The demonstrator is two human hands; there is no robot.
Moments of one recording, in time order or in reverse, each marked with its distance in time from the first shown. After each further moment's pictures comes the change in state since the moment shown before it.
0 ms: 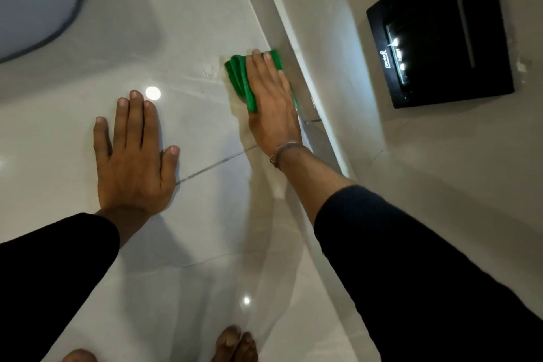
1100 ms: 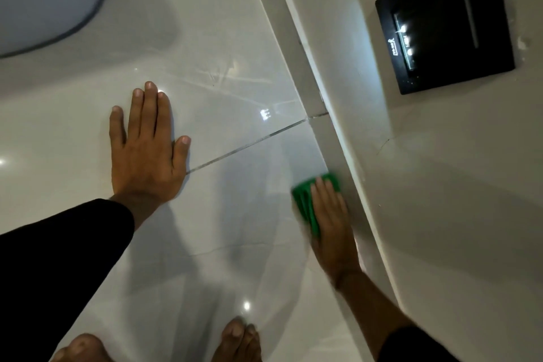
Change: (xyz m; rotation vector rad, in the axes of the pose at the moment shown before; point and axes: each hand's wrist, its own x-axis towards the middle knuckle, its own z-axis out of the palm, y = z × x) left_hand -0.001 -0.005 0.004 -0.011 0.000 -0.002; right_hand -0.252 0.081 -0.010 -0.159 -0.077 0.068
